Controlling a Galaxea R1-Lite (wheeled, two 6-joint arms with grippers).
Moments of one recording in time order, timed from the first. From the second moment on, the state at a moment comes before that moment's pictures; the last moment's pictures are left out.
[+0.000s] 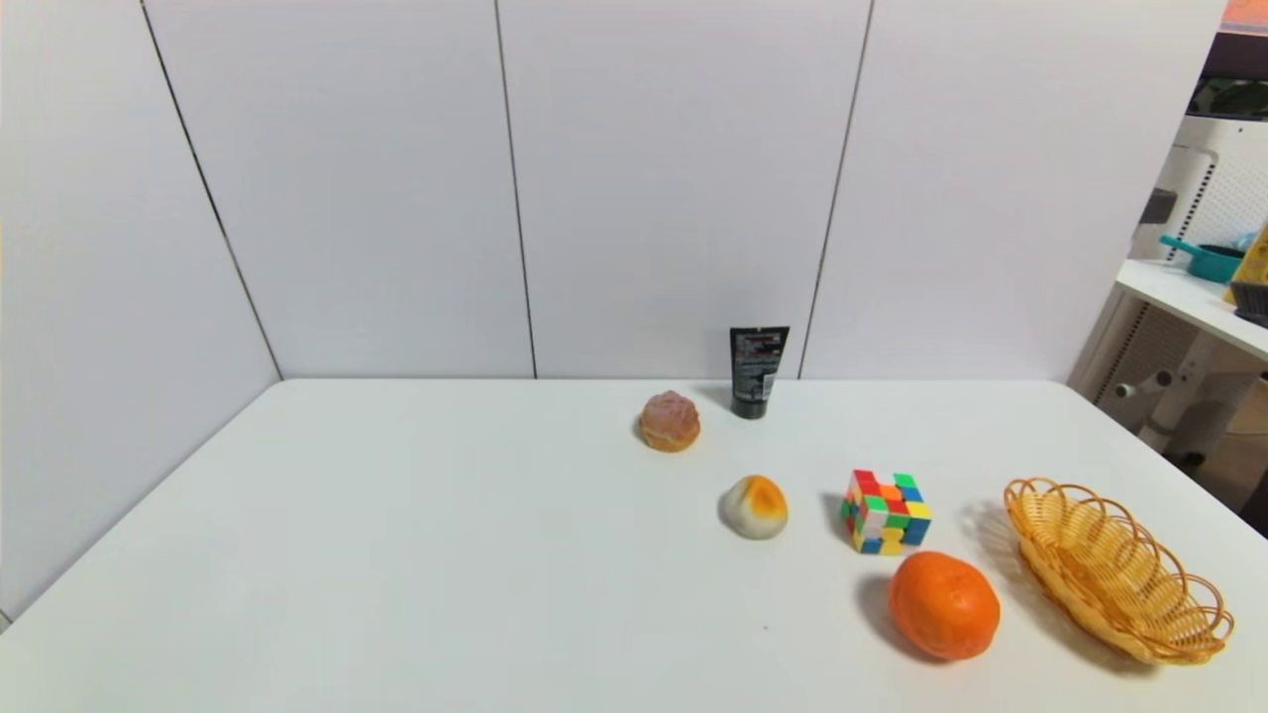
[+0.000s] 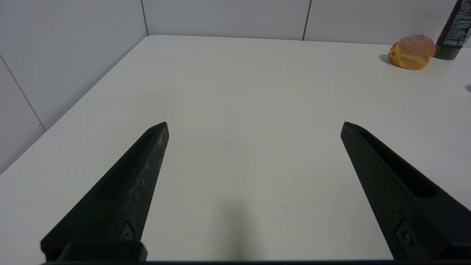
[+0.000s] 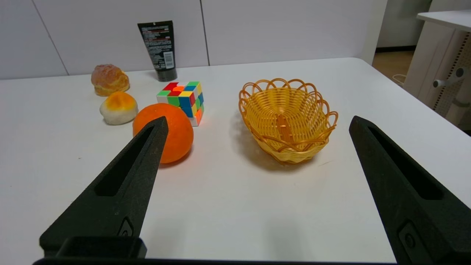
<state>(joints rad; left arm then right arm) -0.02 0.00 0.00 -0.03 0.03 -0.06 0.00 0.00 0.00 -0.08 -0.02 0.06</state>
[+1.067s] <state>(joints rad) -0.02 0.00 0.00 -0.03 0.03 -0.06 0.05 0.74 -0.79 -0.08 -0.01 0.04</state>
